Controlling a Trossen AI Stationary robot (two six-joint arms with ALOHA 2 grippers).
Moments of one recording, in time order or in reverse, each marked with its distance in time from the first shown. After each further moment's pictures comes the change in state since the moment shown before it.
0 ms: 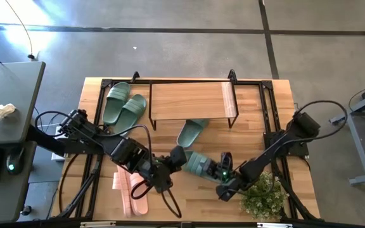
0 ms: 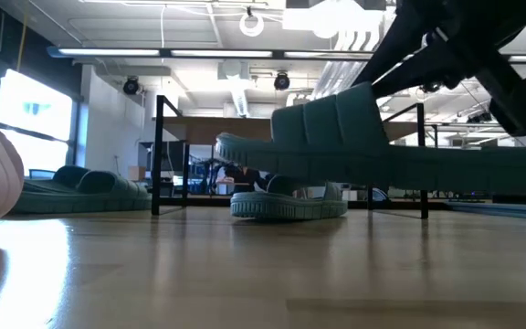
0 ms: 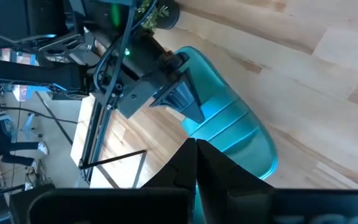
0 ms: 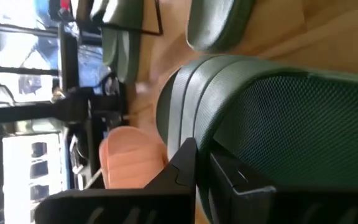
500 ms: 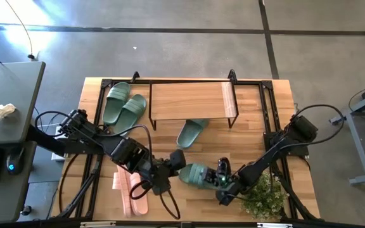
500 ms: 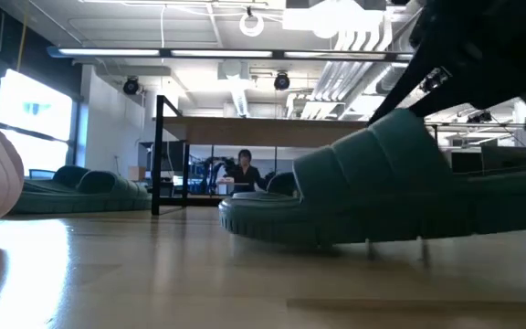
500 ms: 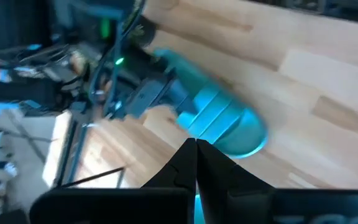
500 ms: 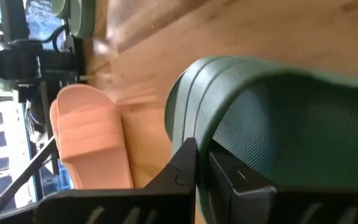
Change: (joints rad) left arm 0.000 0.000 0.000 -0.023 0.122 -0.016; right arm 0.028 0.052 0.014 0.003 -0.174 -0.028
